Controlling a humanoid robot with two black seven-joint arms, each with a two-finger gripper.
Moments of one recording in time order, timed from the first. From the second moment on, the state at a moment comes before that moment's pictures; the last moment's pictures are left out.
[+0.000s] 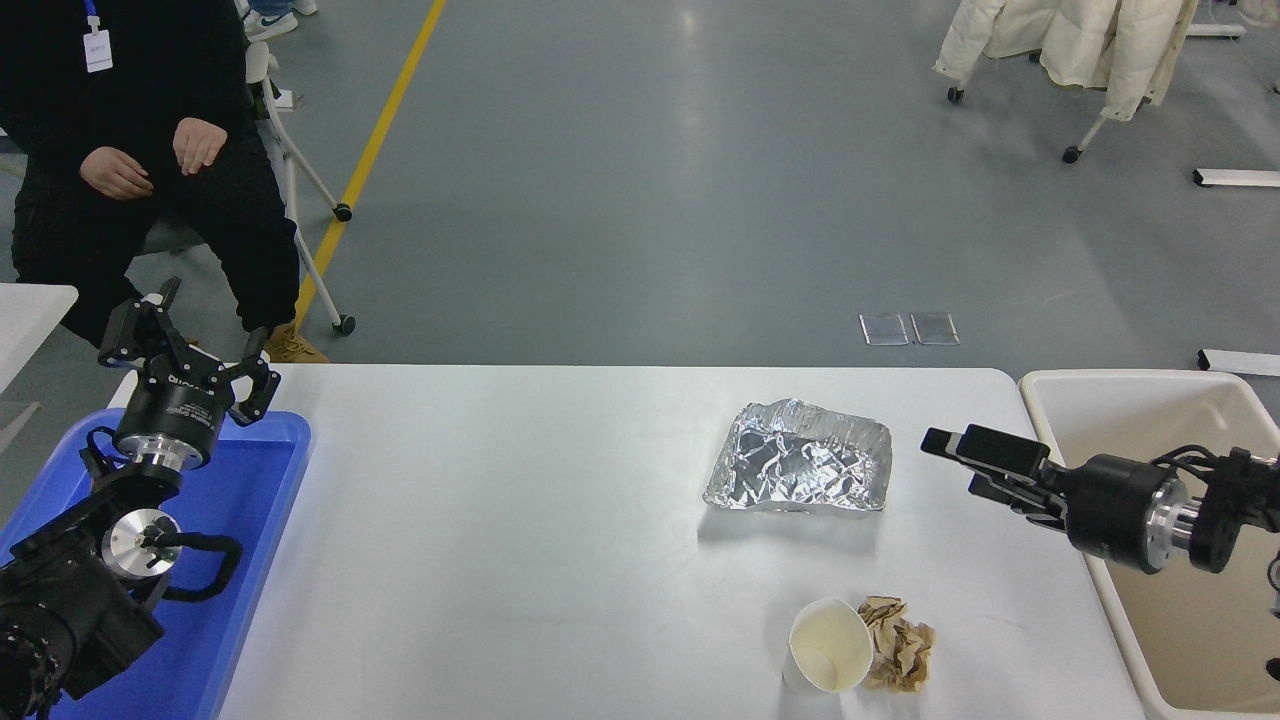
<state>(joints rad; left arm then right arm) -0.65 0.37 -0.67 -0.24 -0.08 -0.64 -0.64 0.68 -1.12 0.26 1.64 -1.04 0.13 0.16</state>
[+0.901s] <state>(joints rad) -0.65 0.37 -0.67 -0.24 -0.07 -0.64 -0.64 0.73 -0.96 0.21 1.72 -1.19 0.39 -0.15</state>
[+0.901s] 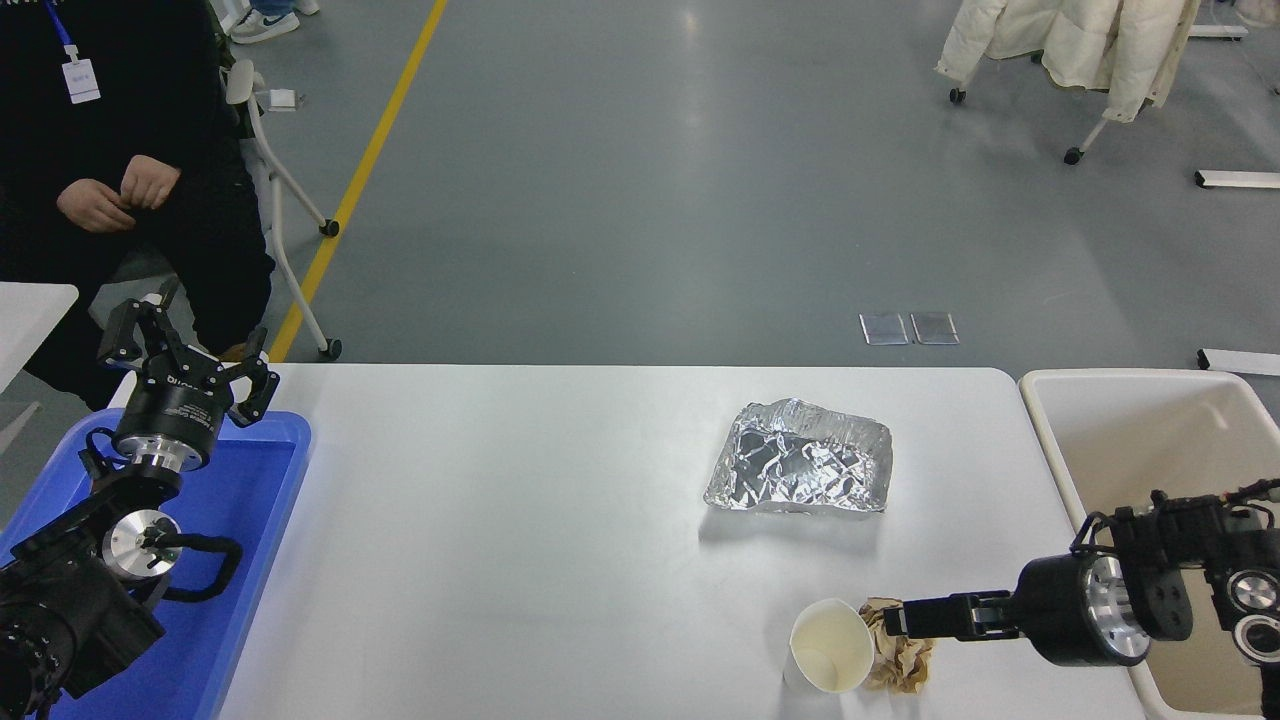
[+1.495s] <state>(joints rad) -0.65 0.37 -0.67 -0.24 -0.07 -0.64 -0.64 0.72 -0.82 0.16 1.60 -1.23 0.38 -0.17</state>
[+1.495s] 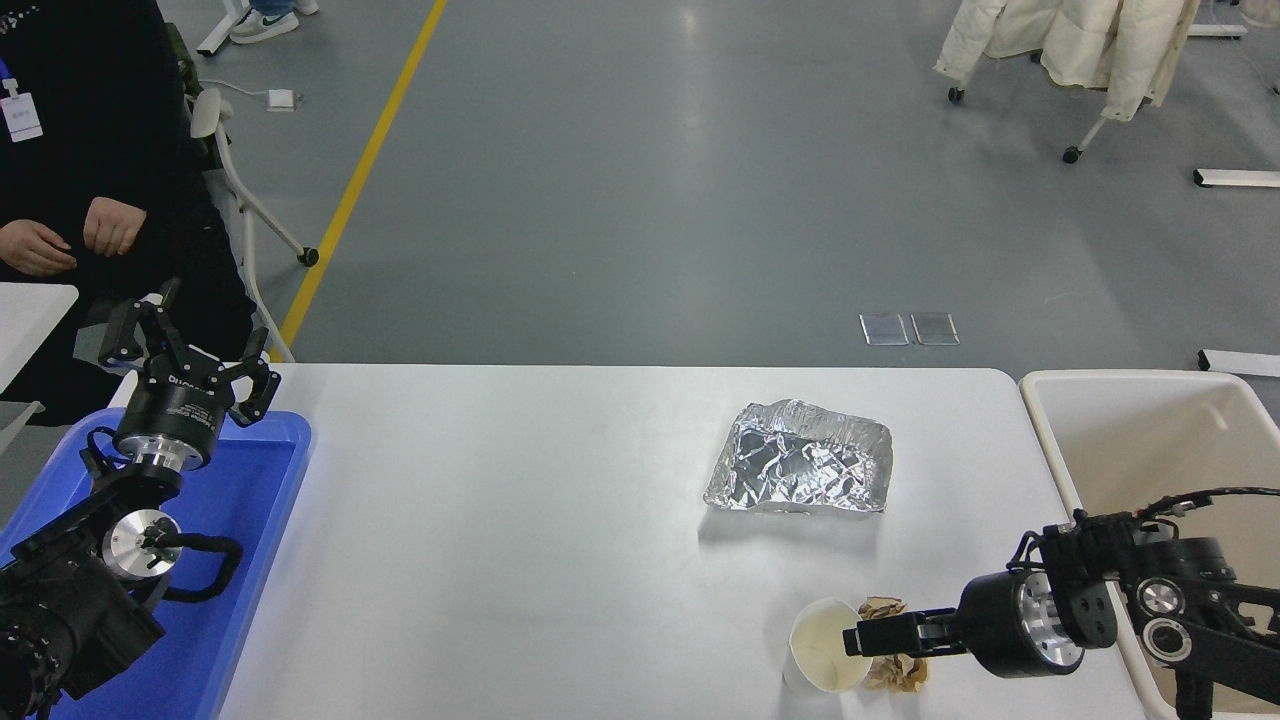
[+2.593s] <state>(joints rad) -0.65 0.37 -0.67 -0.24 -0.07 -0.64 -0.64 0.72 -0.75 0.13 1.54 -1.24 0.40 -0.27</state>
